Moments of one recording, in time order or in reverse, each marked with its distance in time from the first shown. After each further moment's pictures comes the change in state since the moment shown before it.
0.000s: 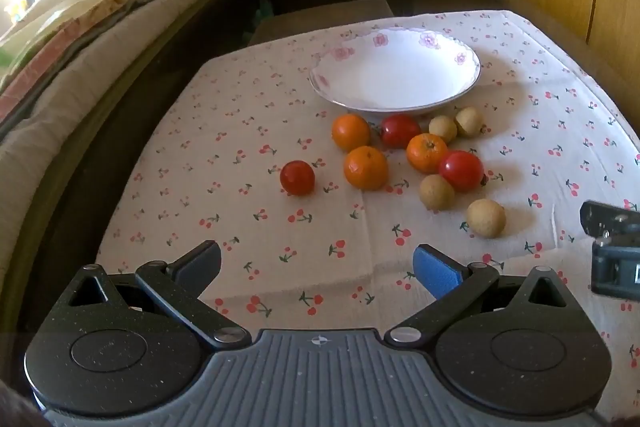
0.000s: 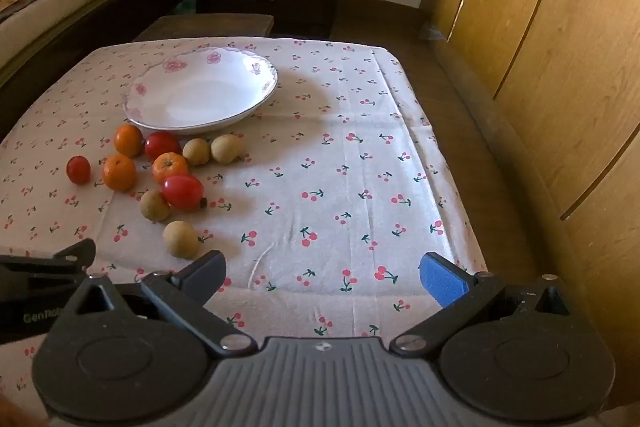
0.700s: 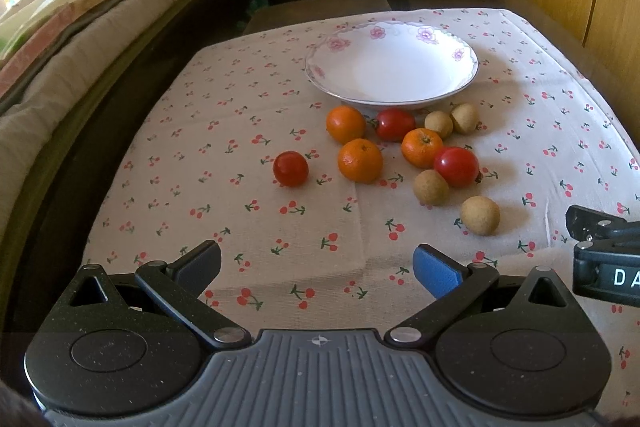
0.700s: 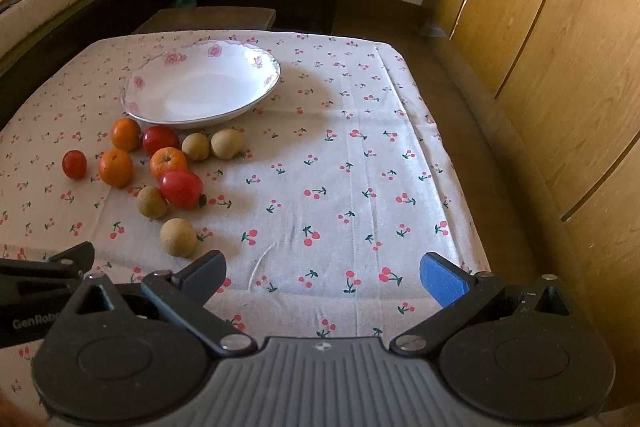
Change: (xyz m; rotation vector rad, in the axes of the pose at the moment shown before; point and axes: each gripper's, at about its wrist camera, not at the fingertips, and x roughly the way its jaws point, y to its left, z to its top) left arm 0.002 0.003 0.002 -0.029 0.028 -0.034; right arm 0.006 0.005 0.000 -0.025 0.017 -0.004
